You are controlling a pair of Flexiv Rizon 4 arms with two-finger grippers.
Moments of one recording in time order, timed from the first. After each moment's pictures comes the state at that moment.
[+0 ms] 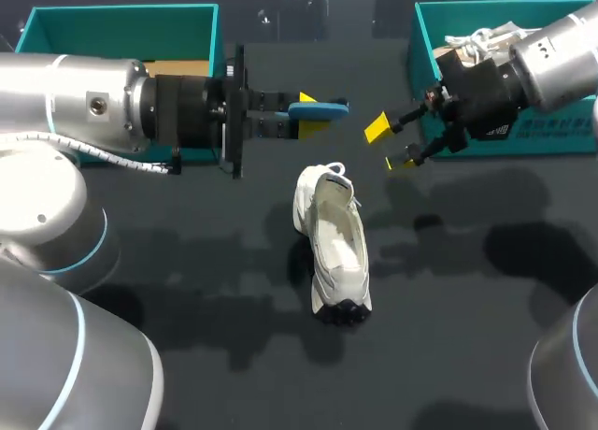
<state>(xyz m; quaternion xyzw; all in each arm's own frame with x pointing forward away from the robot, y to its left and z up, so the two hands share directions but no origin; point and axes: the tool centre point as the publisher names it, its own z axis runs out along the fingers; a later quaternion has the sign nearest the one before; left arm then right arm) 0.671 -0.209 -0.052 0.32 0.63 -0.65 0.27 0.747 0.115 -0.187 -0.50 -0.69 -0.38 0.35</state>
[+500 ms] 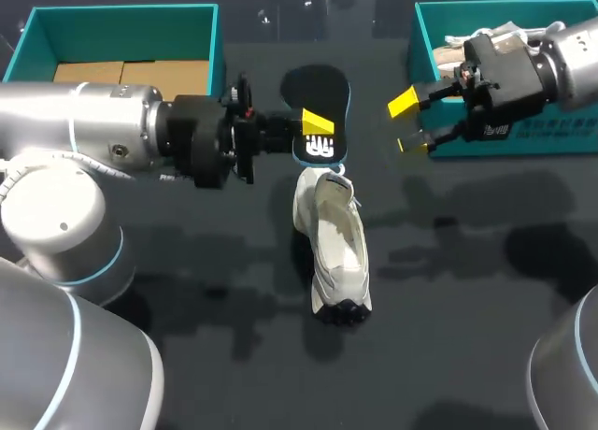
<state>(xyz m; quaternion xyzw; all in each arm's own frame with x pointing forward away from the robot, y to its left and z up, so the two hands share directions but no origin) 0.692 -0.213 -0.086 0.46 0.53 -0.57 0.43 0.743 0.097 -0.147 -0.48 -0.65 -0.43 0.40</state>
